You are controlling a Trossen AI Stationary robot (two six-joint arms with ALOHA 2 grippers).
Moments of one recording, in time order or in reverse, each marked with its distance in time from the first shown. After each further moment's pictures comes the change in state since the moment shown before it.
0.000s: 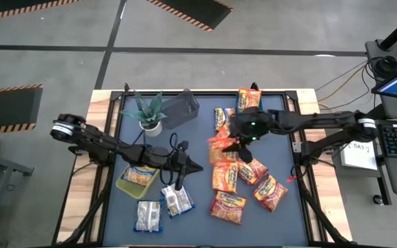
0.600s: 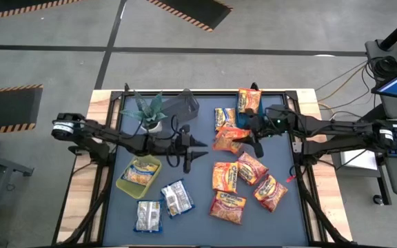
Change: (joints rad) left arm 0.167 -0.003 0.063 -0.017 -0.007 0.018; right arm -0.119 -0.294 -0.319 0.330 0.008 -0.095
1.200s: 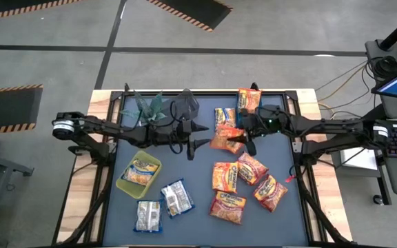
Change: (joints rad) left arm 0.112 0.000 0.051 0.002 0.032 0.061; right arm -0.020 0.113 -0.026 0.114 0.003 0.018
